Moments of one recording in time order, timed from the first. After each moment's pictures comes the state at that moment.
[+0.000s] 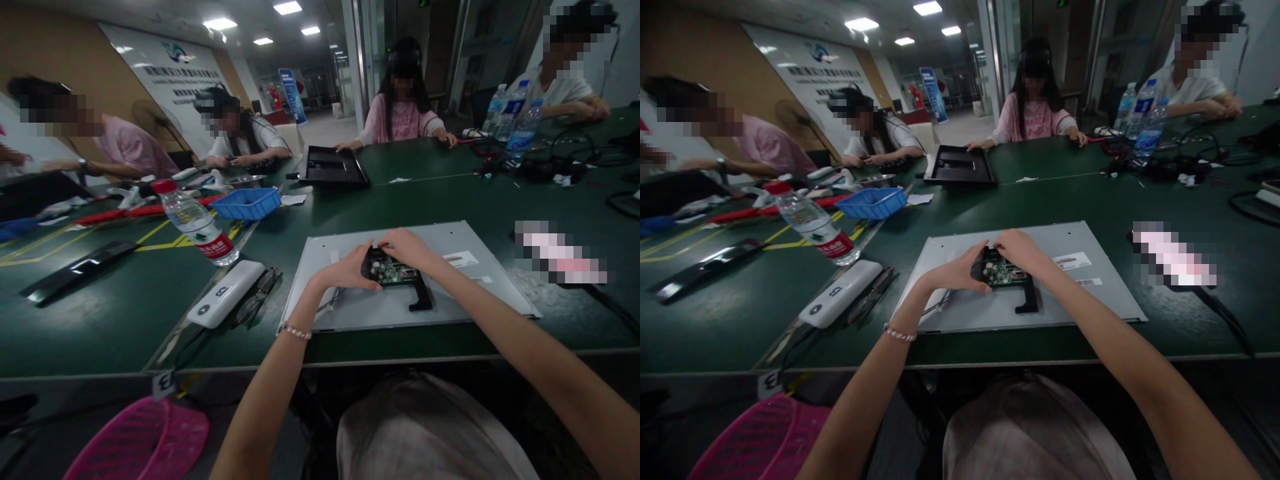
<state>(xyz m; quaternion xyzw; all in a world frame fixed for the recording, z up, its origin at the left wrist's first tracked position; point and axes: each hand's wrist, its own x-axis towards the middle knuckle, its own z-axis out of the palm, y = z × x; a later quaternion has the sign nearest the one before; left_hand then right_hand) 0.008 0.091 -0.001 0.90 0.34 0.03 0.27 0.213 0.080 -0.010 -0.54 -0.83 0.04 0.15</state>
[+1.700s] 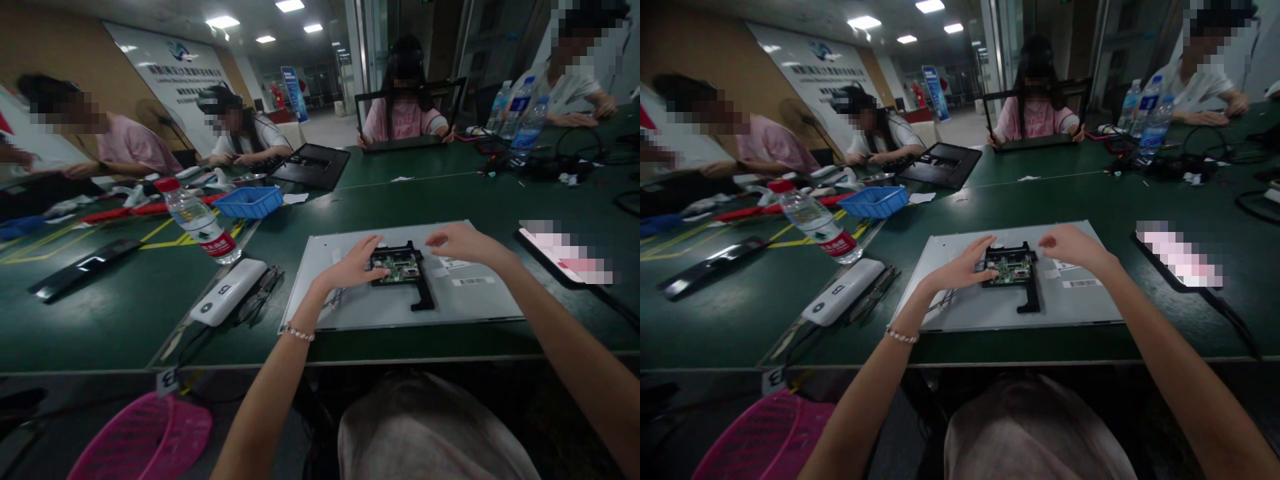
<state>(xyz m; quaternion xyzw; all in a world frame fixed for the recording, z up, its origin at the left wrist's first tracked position) 0.014 0.086 -0.003 0.93 0.28 0.12 0.21 0.306 0.040 0.007 -0.60 -0.76 0.18 0.16</state>
